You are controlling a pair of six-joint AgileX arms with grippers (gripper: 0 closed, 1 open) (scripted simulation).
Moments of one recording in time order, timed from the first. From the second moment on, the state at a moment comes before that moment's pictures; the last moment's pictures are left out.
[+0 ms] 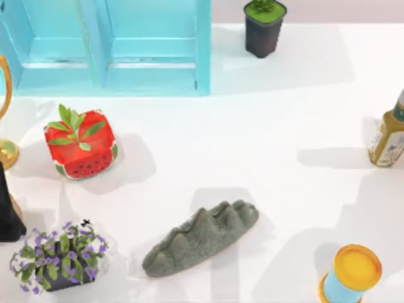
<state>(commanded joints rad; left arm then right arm) 0.00 0.00 0.00 0.00 0.00 0.00 -0.47 1.77 1.44 -1.14 -0.06 -0.46</state>
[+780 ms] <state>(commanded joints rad) 0.00 0.00 0.00 0.00 0.00 0.00 -0.47 1.78 1.40 -1.11 -0.06 -0.46</state>
